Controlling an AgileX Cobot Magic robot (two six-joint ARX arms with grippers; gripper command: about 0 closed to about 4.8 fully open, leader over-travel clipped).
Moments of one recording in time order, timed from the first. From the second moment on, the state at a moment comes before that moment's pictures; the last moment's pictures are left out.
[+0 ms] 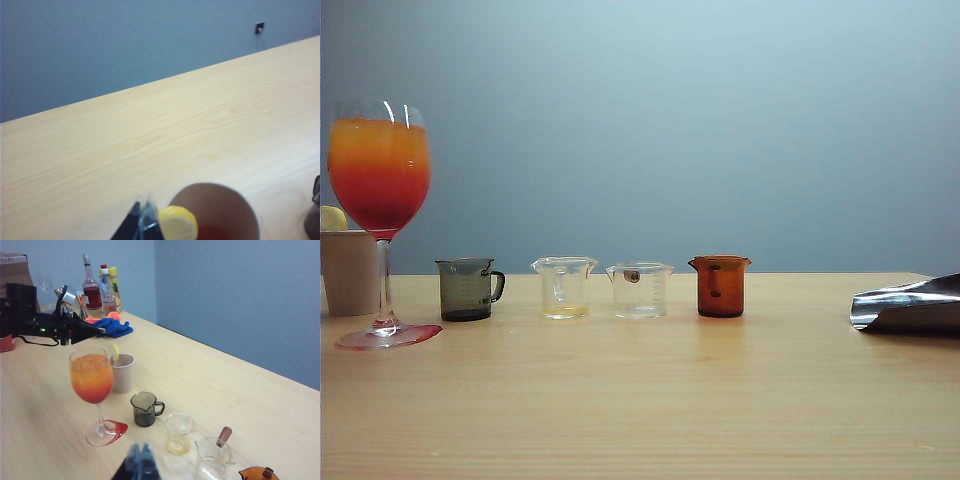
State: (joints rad) left arm 0.48 1.68 0.99 0.42 0.92 0.35; right arm 0.61 0.76 0.77 -0.04 -0.23 -0.03
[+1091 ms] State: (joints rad) left arm 0.48 1.94 1.21 0.35 1.14 0.43; right arm 0.61 0.80 0.77 -0.10 -0.21 -0.03
